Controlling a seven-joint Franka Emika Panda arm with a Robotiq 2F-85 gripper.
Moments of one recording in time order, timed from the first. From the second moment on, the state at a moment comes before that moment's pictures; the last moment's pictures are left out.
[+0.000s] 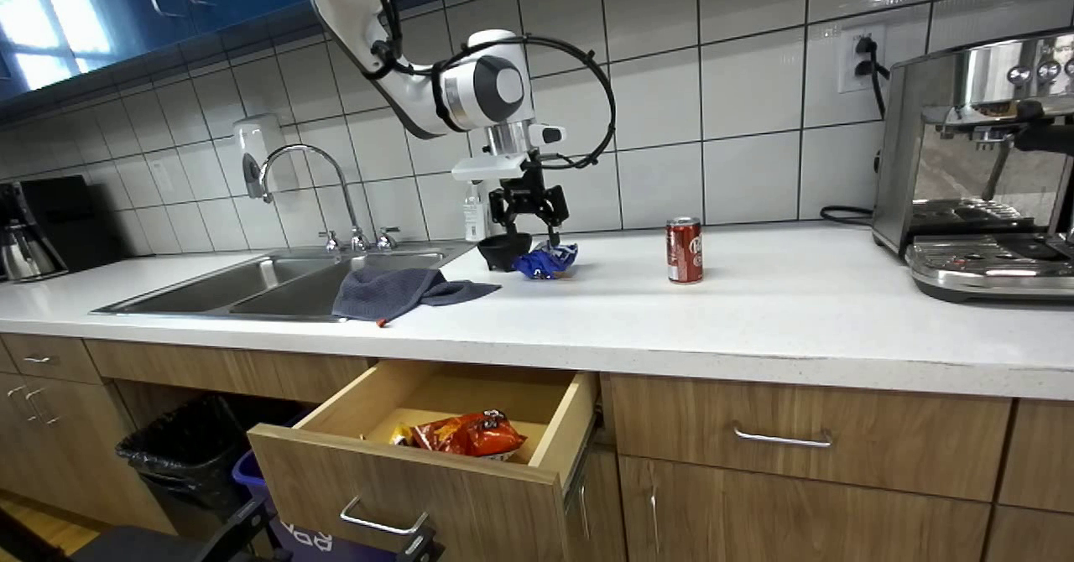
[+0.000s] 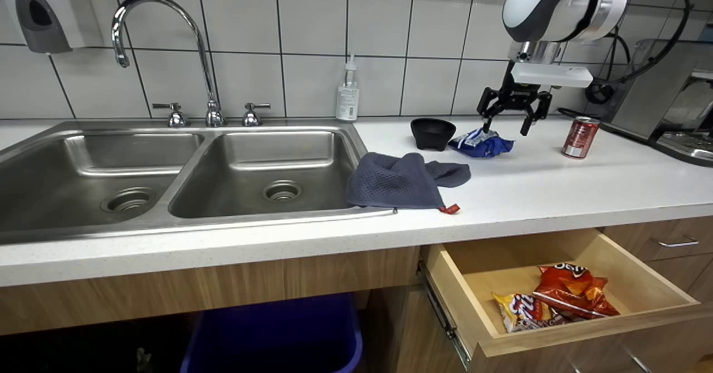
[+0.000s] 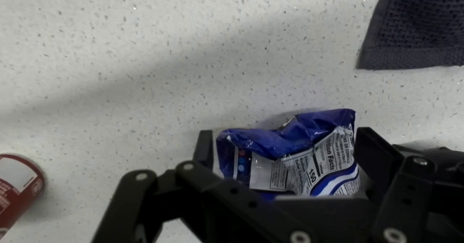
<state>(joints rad) -0.02 0.62 -0.08 -1.59 0.03 2.32 0.11</state>
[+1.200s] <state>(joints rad) -0.02 0.75 -0.08 -1.41 0.02 2.30 0.11</state>
